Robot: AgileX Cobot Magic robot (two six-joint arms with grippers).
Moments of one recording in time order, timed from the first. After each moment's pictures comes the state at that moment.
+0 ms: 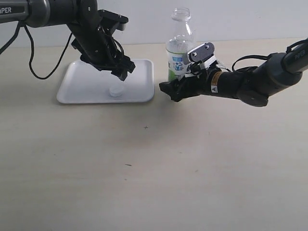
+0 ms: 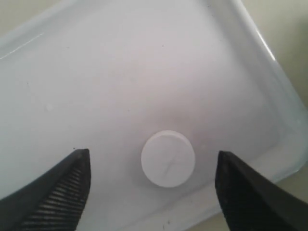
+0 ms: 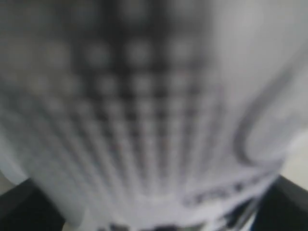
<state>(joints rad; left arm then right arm) -0.44 2.28 -1.83 0.01 0.81 0.12 0.09 2.32 -1.19 -0.83 -0.71 0.53</state>
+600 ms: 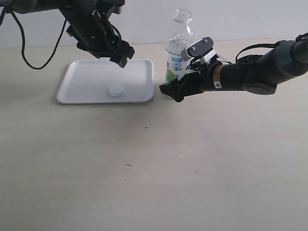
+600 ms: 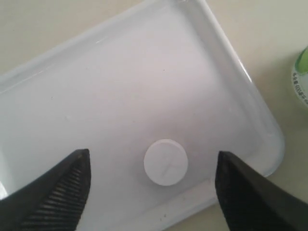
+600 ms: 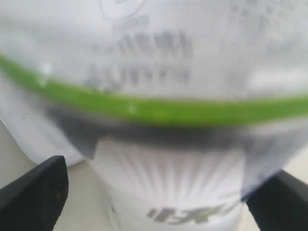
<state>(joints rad) -0.44 2.21 -1.83 0.00 0.81 0.10 0.09 2.24 -1.19 -1.05 -0.59 0.71</state>
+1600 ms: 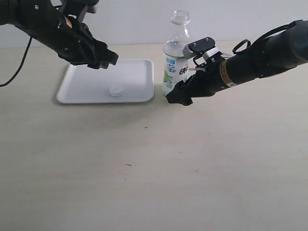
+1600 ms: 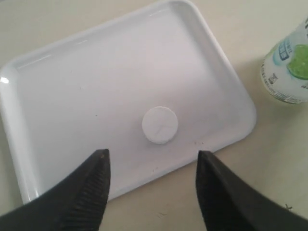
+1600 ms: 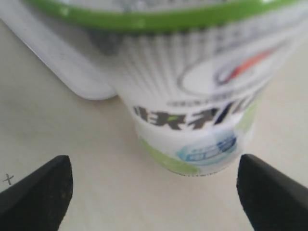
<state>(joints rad) -0.44 1.86 -1.31 0.00 0.45 0.04 0.09 2.12 -1.19 -1.73 -0.51 1.48</state>
